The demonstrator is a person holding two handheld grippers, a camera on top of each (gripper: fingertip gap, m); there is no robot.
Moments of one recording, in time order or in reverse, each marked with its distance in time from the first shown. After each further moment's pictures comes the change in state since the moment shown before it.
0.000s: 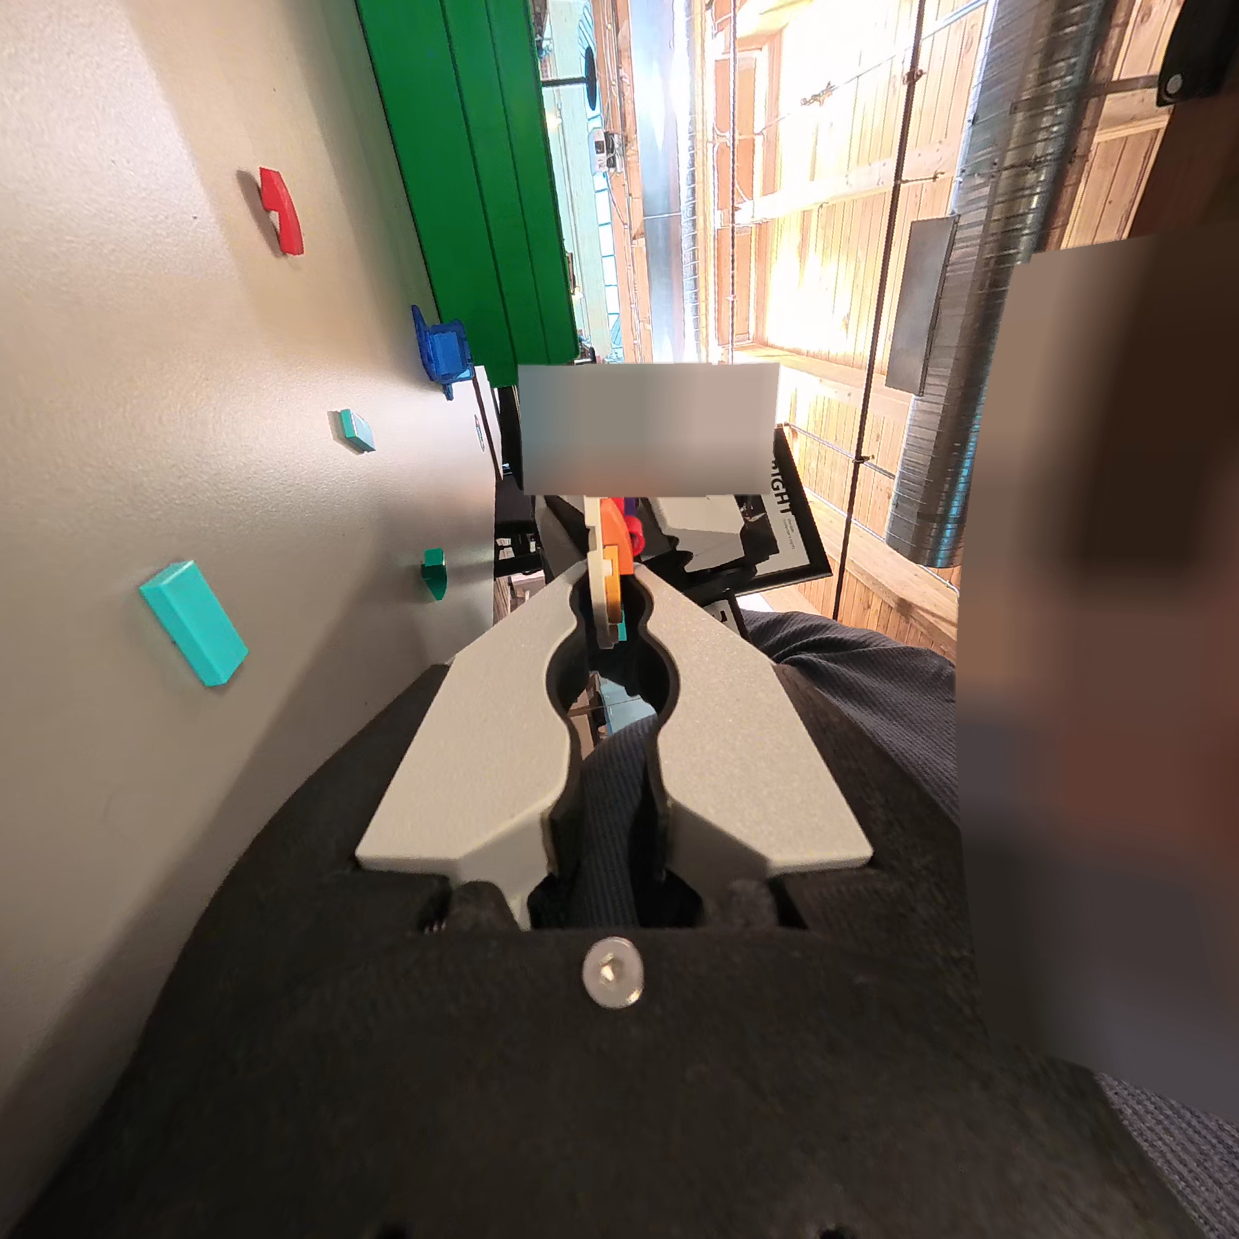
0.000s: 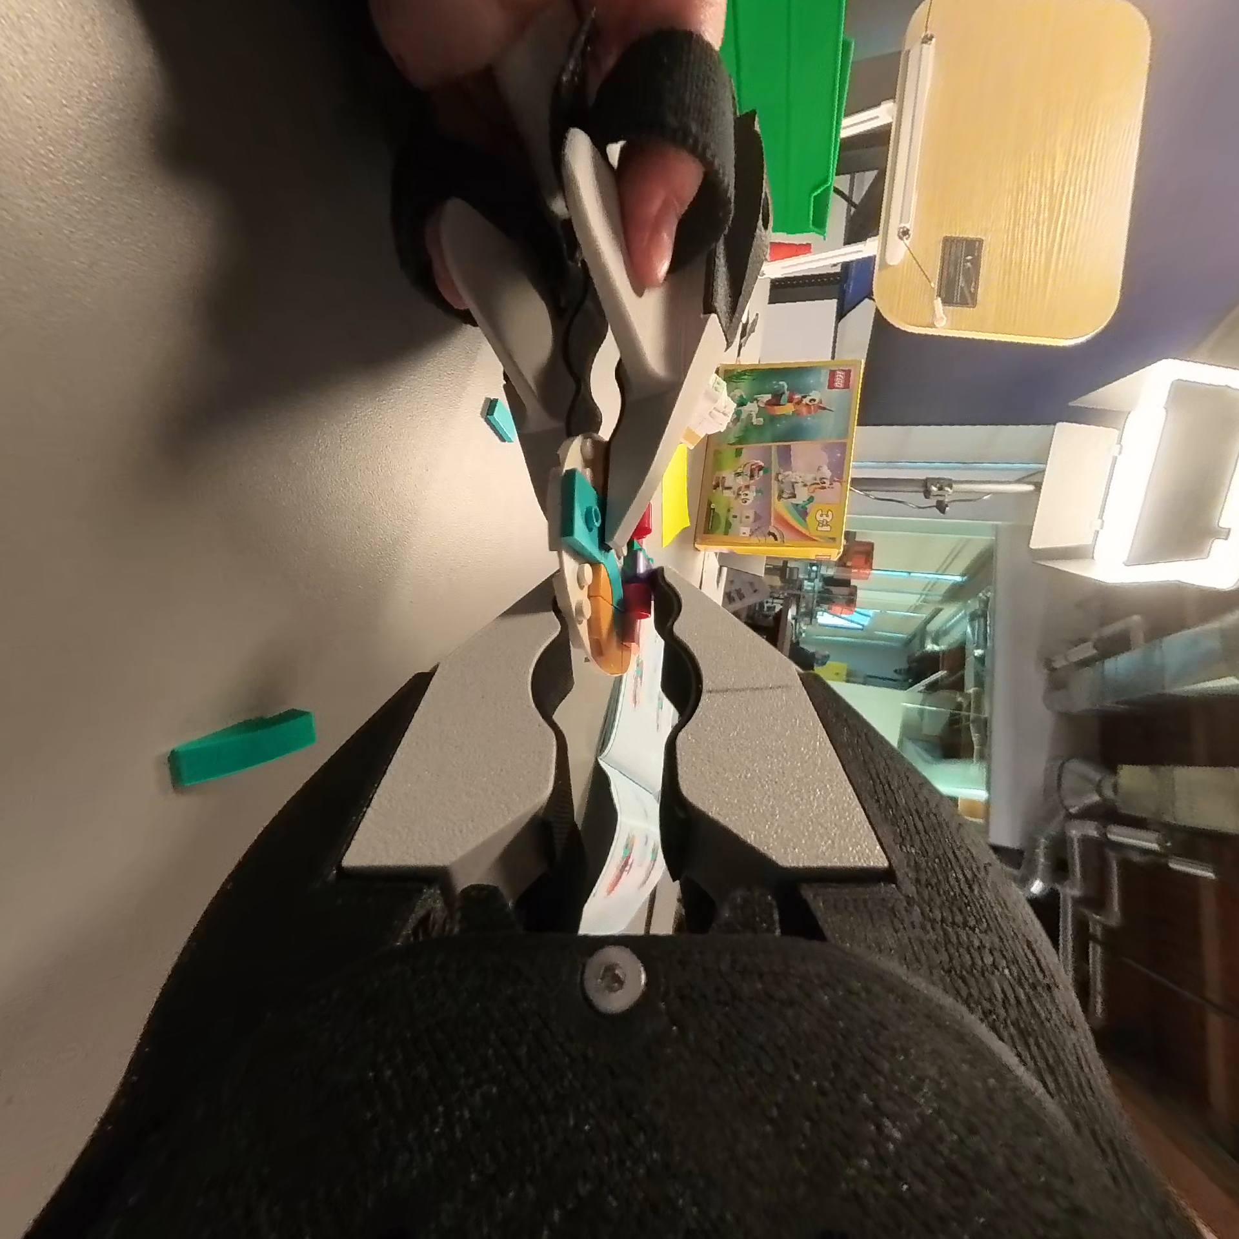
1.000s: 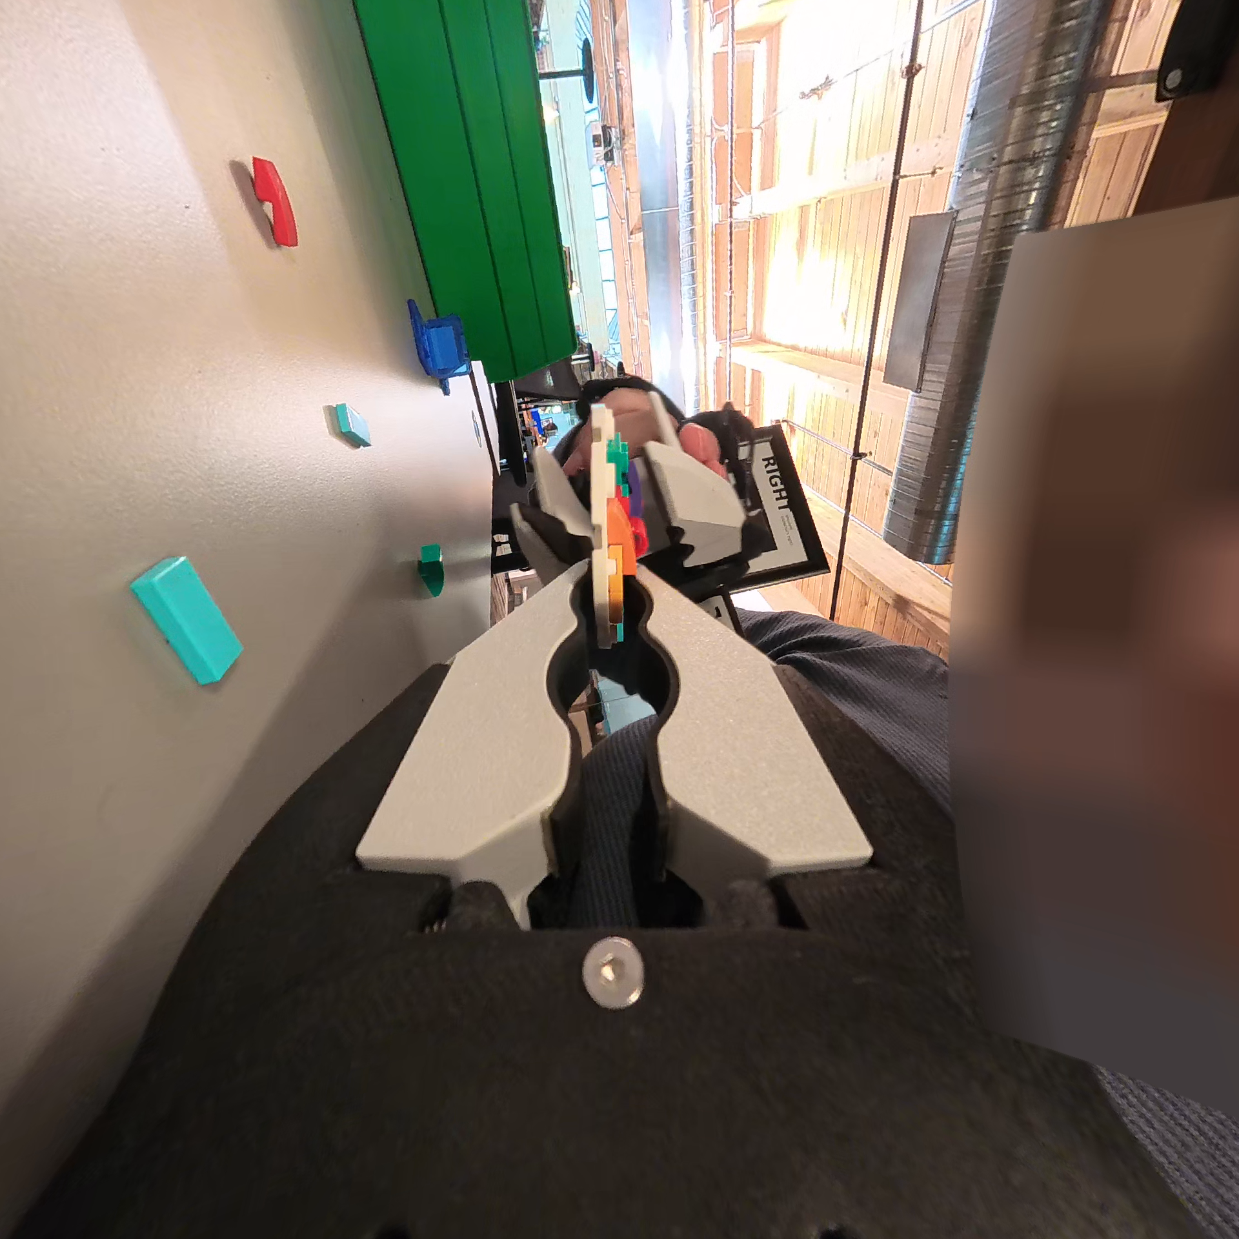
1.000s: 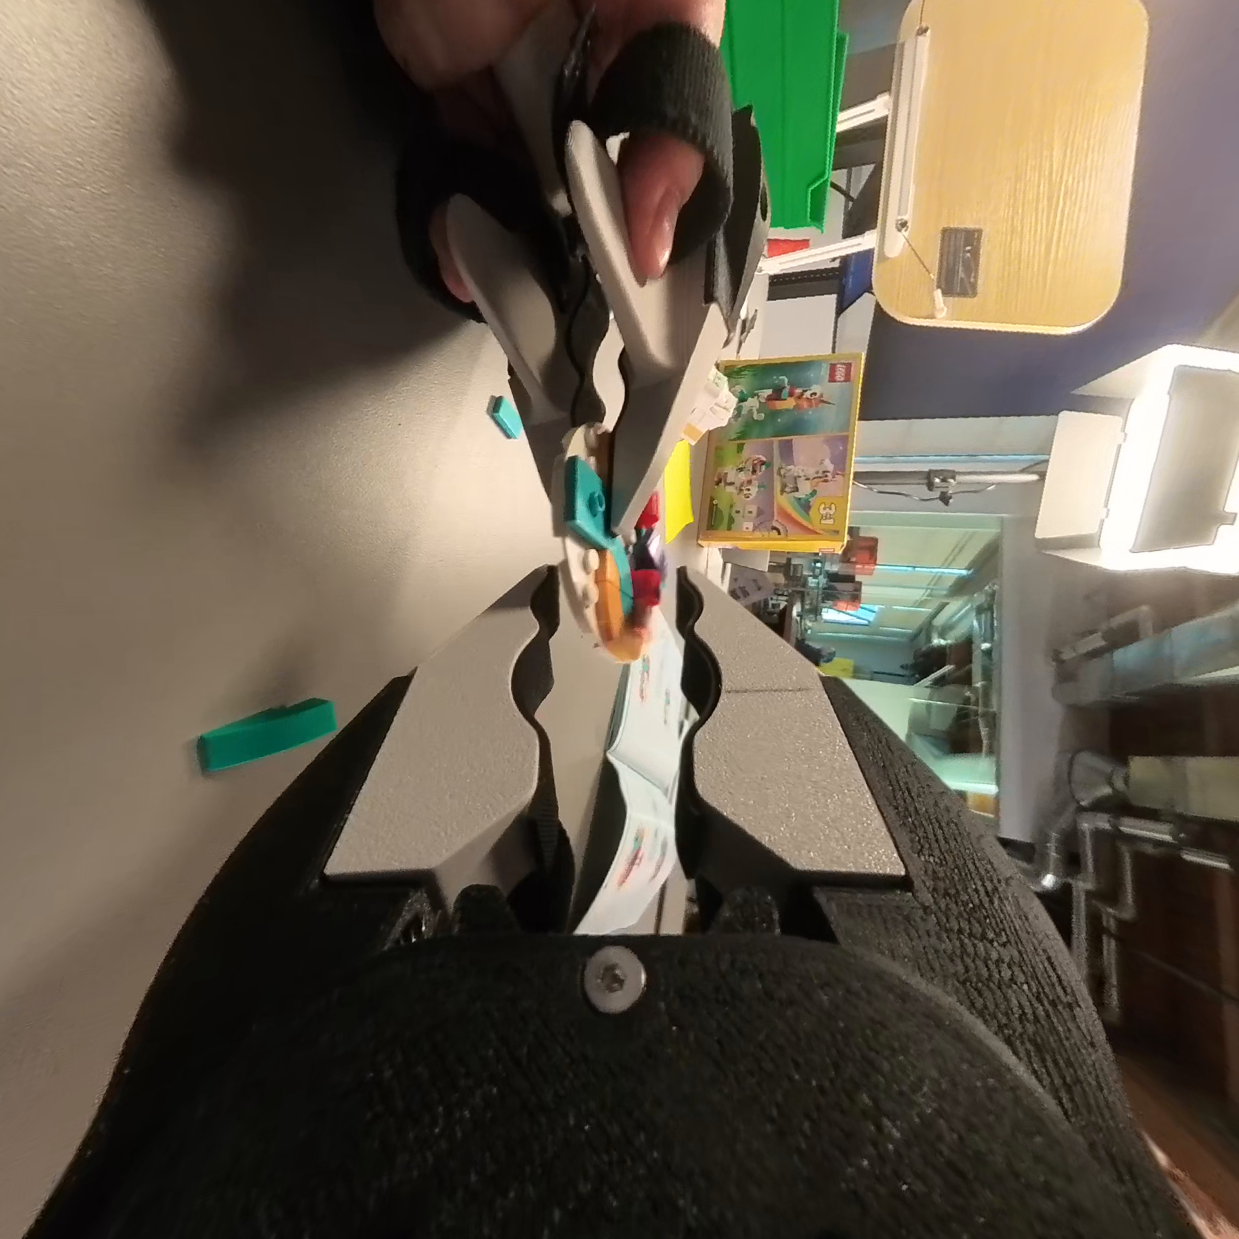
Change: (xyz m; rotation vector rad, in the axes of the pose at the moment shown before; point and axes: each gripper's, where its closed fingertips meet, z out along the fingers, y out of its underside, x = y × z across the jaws) left arm 0.001 0.001 0.000 -0.008 0.003 -0.002; right arm -0.001 0.001 -0.004 -0.001 0.006 0.020
